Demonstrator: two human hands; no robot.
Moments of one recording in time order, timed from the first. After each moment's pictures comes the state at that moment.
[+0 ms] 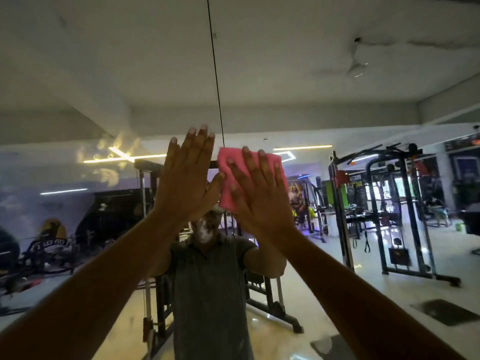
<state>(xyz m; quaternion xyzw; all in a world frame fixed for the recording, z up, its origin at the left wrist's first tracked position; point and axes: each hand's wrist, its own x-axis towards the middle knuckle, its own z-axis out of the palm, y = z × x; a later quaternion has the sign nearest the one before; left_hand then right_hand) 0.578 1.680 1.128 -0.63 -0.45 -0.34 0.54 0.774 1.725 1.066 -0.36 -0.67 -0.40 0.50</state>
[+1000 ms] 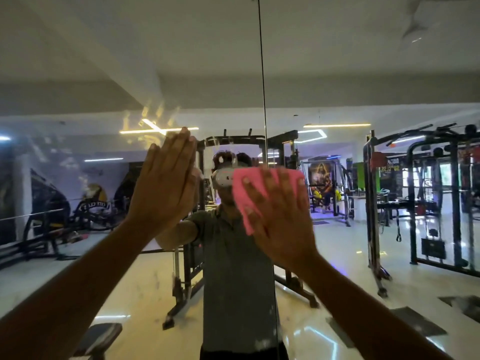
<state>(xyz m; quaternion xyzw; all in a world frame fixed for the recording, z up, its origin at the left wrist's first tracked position) 0.471 1.640 1.070 -0.63 -0.46 -0.37 0.51 0.736 1.715 0.984 -0.36 -0.71 -0.39 0.46</state>
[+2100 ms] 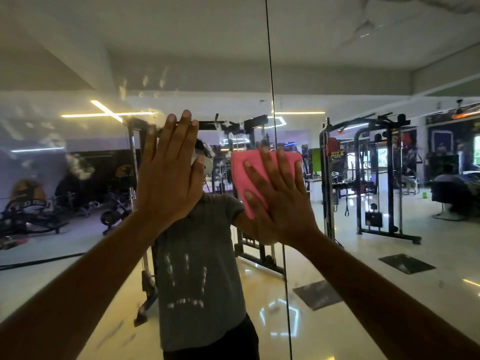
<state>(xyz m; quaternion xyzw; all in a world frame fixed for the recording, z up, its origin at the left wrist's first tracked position) 0.447 1.652 1.049 -0.63 -0.45 -0.39 0.50 0.707 1.699 0.968 -0.36 -0.71 -0.40 0.46</state>
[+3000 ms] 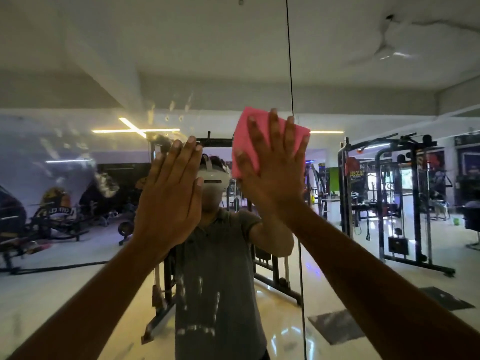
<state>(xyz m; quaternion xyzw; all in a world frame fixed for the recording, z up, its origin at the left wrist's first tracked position) 0.418 1.646 1.043 -0.64 -0.44 -0.40 0.49 0.647 1.695 1.082 -0.44 -0.64 -0.36 0.52</state>
